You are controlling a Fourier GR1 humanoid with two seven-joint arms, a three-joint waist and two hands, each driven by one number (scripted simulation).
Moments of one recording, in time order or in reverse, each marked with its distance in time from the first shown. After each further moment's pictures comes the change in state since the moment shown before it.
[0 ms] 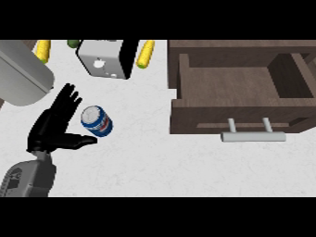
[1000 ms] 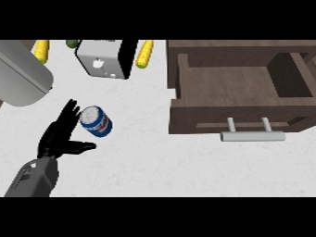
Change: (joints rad) left arm -0.154 0.070 0.076 0.637 -0.064 -0.101 -0.385; right arm -0.015 0.035 -0.078 -0.035 -0.042 0.066 0.066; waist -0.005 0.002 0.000
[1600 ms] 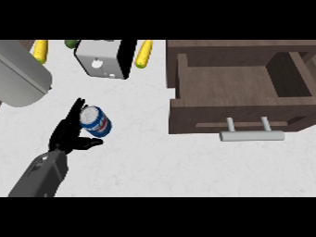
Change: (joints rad) left arm -0.146 -0.005 0.035 0.283 0.000 -0.037 -0.130; right arm -0.012 -0.007 -0.013 -0.043 -0.035 -0.015 0.056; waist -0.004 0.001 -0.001
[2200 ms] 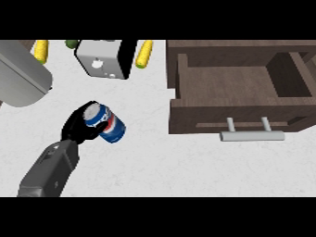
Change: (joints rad) left arm -0.091 -0.040 0.003 0.042 0.033 -0.116 0.021; right arm 0.033 0.026 -0.008 -0.013 -0.033 0.025 0.012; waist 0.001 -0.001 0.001
